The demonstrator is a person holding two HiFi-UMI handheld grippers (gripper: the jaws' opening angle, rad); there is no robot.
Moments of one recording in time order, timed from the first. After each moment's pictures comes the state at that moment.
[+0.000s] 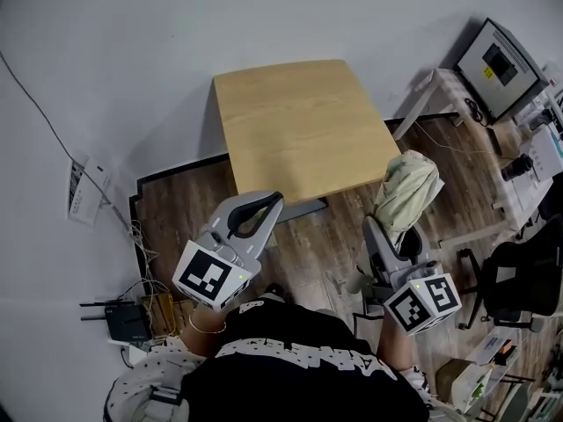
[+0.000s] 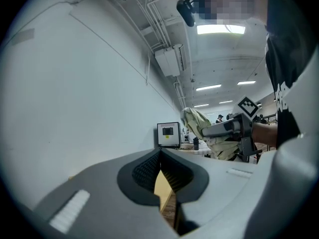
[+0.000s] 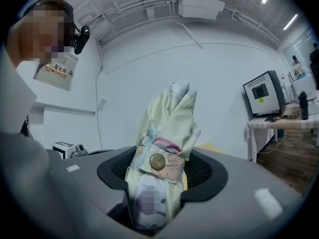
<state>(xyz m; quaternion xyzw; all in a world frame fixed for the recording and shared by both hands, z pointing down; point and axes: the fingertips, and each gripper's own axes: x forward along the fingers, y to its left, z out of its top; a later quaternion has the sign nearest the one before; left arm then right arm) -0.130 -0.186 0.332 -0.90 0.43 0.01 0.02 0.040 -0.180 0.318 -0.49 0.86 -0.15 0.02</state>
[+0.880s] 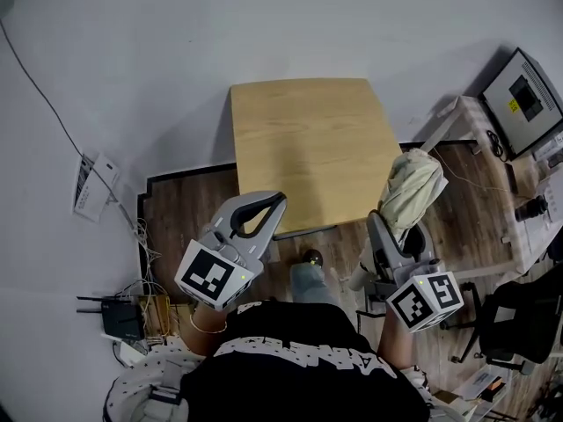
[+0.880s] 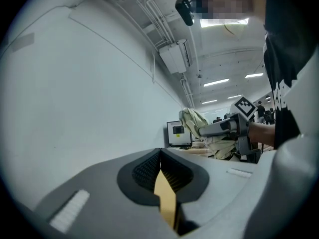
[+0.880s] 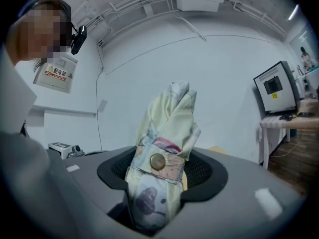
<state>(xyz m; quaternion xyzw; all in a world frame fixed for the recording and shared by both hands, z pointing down) -0.138 -0.256 0.328 -0.88 0.48 -0.01 0.03 0.035 -0.277 0.318 -0.44 0.88 -0.16 0.03</state>
